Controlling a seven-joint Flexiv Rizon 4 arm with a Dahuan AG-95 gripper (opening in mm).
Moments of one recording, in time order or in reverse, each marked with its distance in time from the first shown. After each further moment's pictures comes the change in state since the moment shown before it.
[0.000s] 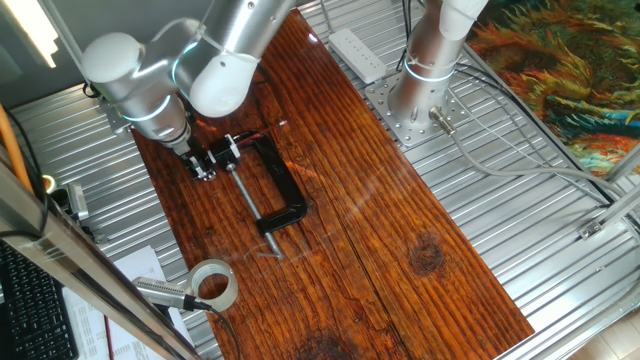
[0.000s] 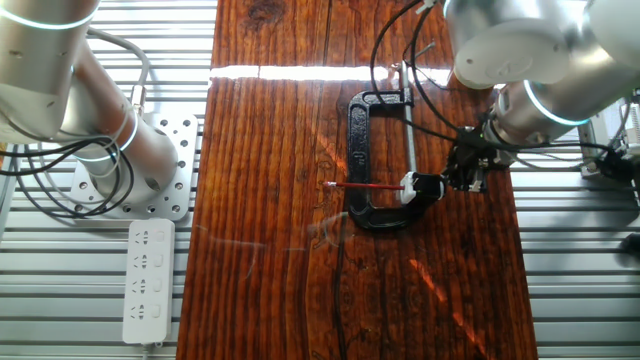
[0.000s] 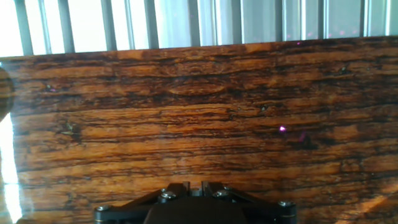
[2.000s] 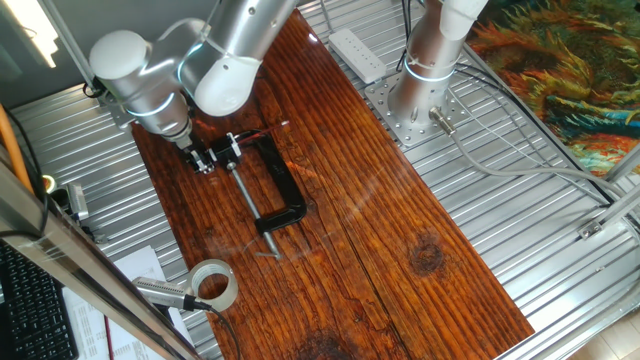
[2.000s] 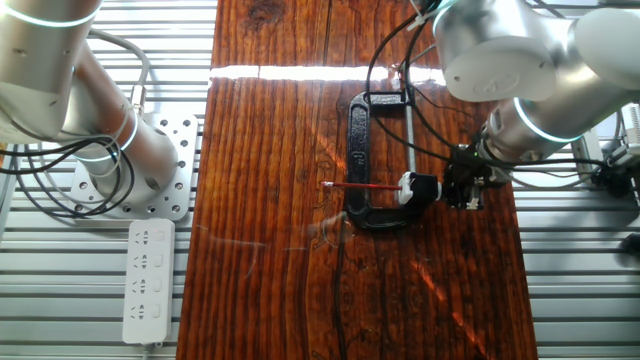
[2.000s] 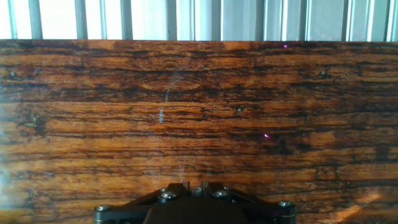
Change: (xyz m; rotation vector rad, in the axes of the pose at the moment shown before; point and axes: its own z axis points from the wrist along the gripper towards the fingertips) arm 0.001 -0.029 0.014 0.022 -0.021 -0.033
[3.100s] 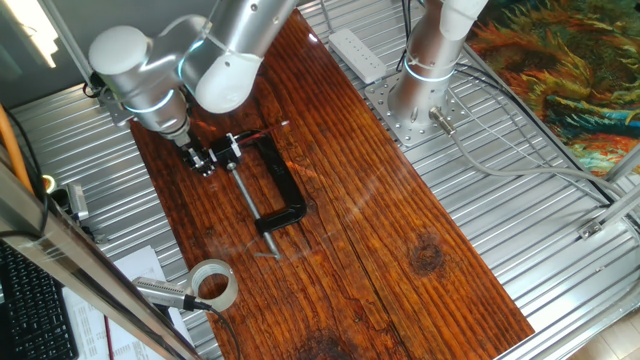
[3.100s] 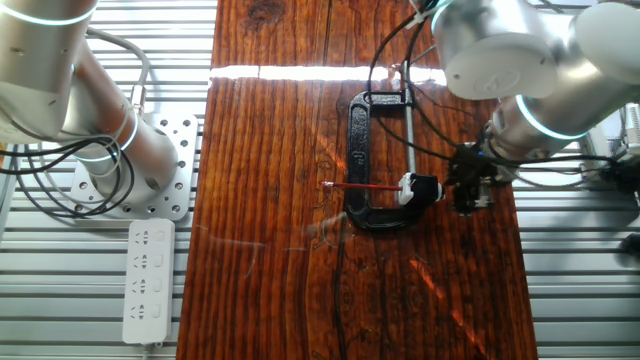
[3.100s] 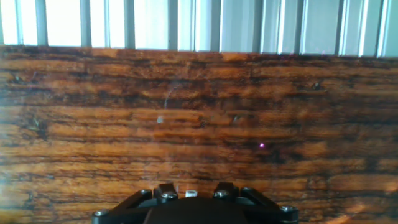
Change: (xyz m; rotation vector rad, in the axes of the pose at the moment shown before) arm -0.009 -0.004 -0.019 0.004 -0.013 -0.043
